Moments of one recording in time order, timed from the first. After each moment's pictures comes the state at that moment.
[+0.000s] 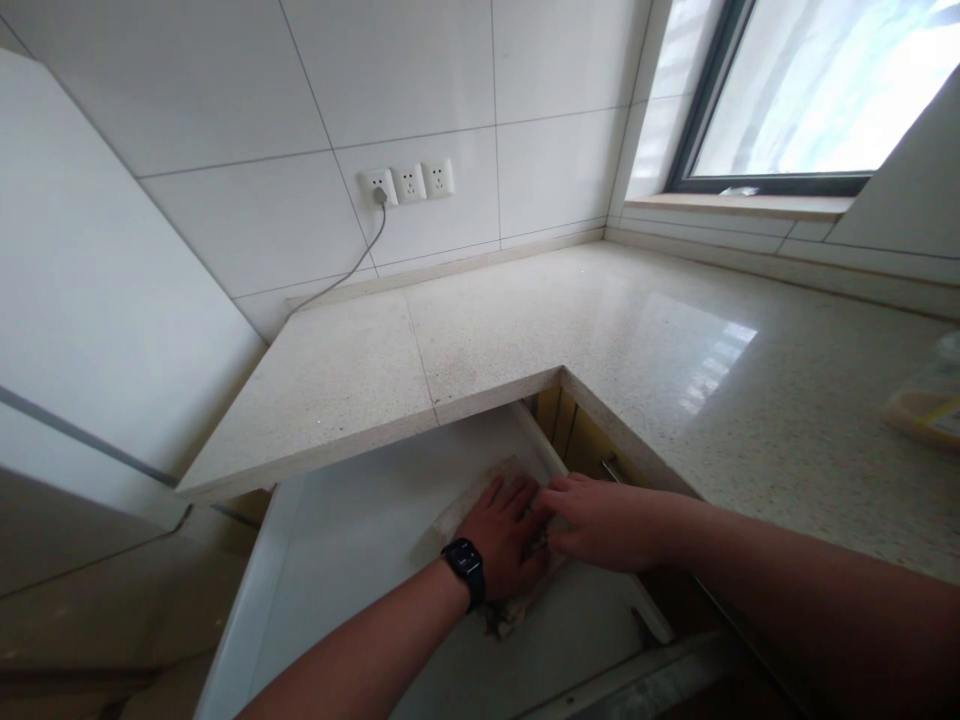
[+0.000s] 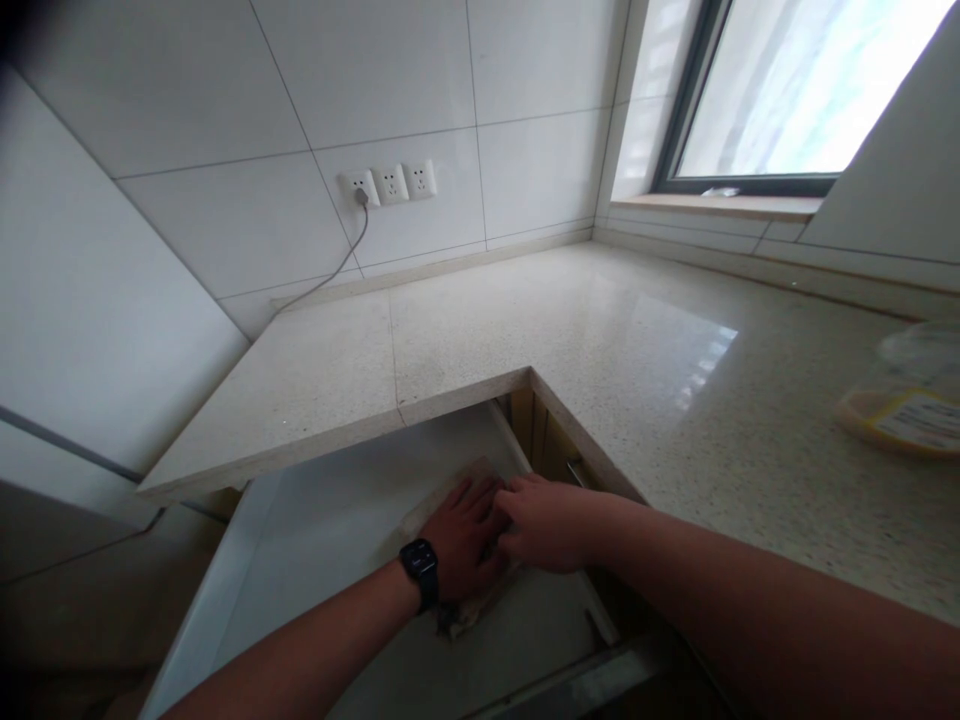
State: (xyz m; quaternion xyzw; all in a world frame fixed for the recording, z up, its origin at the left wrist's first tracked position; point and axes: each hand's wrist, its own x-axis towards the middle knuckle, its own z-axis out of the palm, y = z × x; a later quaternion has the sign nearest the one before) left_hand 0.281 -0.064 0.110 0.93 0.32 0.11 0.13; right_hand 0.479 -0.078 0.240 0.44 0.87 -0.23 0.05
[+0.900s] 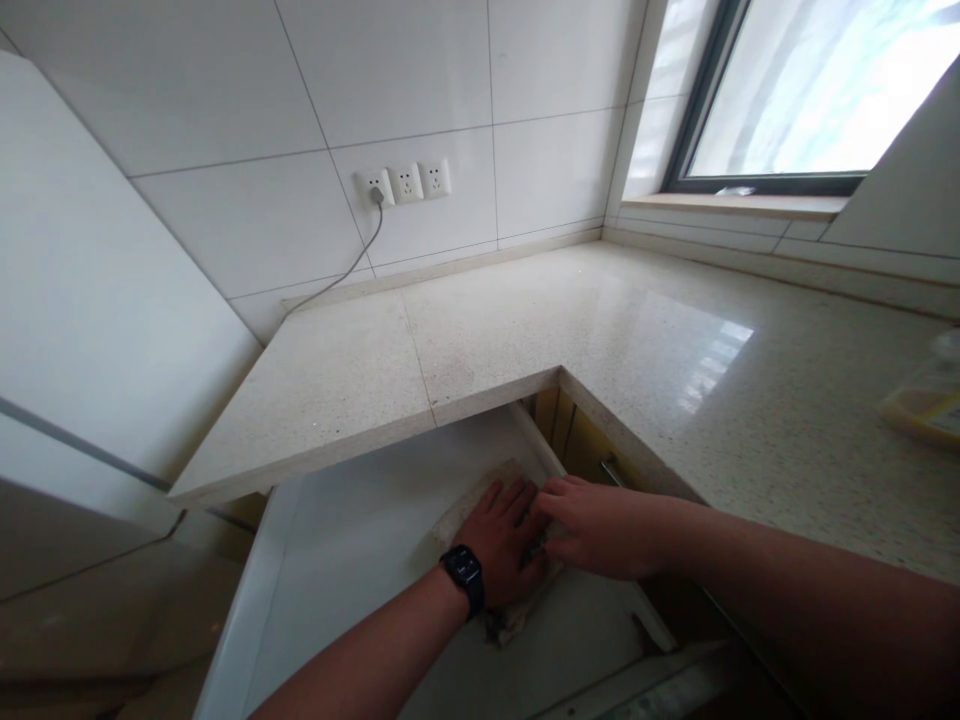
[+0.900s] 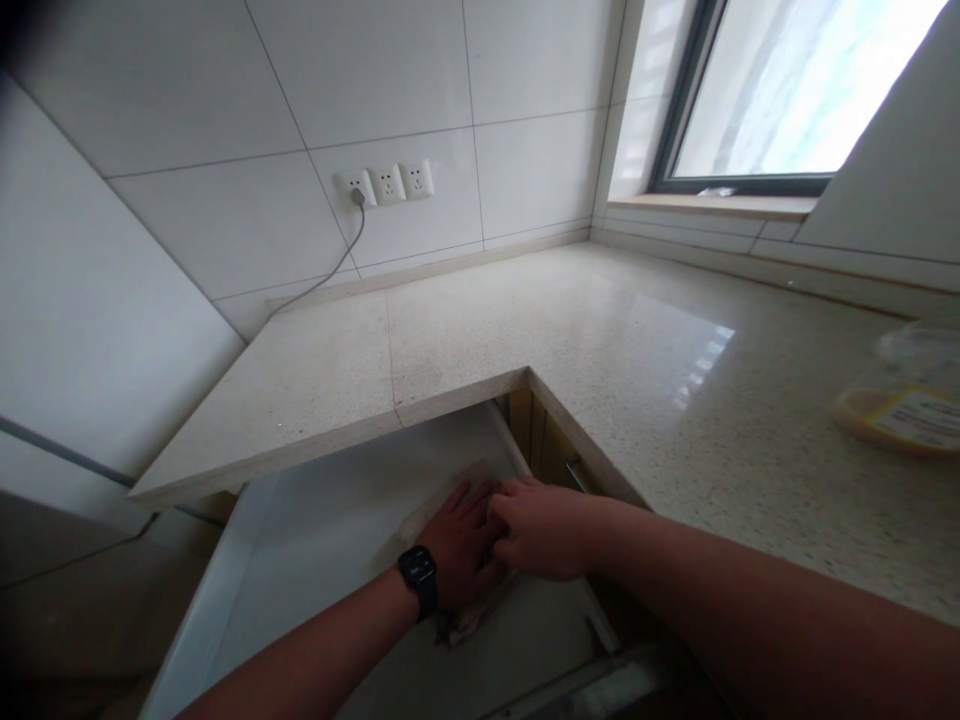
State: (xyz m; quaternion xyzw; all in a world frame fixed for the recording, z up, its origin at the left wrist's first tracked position) left_hand 0.279 -0.066 0.110 0.93 0.31 0.11 0.14; right_hand 0.475 -0.079 0.247 0.43 0.86 -0.28 0.04
